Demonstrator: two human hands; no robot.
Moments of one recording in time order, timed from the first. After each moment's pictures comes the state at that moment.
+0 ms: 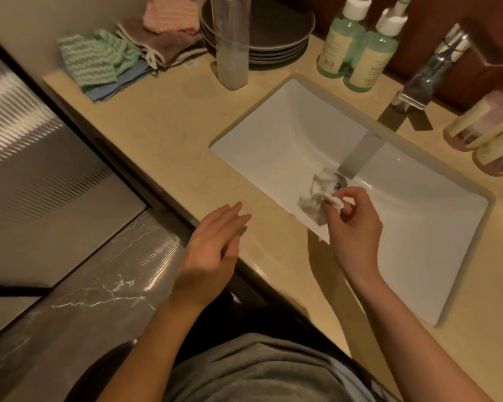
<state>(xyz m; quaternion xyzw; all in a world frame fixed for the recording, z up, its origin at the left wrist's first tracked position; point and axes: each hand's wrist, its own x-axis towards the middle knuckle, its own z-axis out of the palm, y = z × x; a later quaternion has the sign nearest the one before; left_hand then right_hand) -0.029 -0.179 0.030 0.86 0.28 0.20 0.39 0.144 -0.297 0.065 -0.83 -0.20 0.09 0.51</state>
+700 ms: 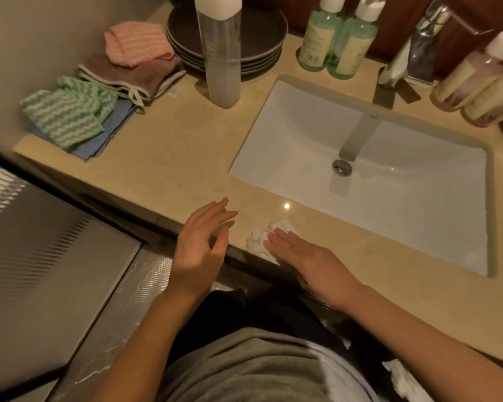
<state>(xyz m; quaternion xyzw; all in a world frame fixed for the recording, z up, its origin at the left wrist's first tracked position) -0.051 -0.031 0.028 0.84 0.24 0.13 0.46 0.059 -0.230 -0.001 -0.81 -0.56 0.07 0.16</state>
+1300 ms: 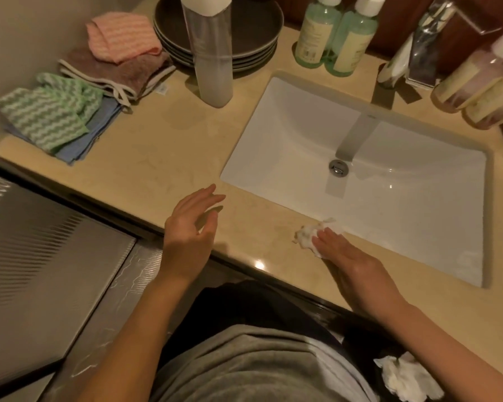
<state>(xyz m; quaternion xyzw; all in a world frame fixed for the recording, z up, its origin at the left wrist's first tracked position) -0.020 -0.015 0.025 0.76 0.26 0.17 0.57 0.089 -0.293 0.000 -0.88 -0.44 0.07 0.18</state>
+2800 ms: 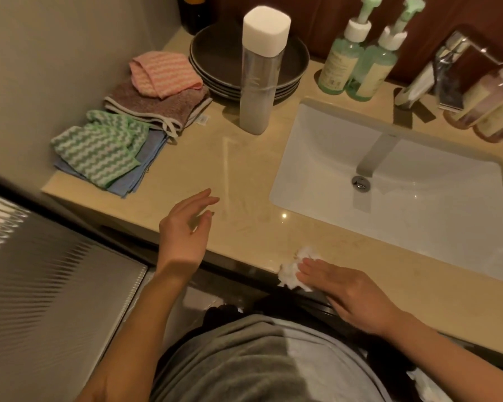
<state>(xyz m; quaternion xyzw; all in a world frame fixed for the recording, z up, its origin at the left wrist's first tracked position) -0.039 0.101 0.023 0.75 0.24 0.19 0.58 0.045 -0.199 -0.003 -0.81 -0.55 0.10 0.20</state>
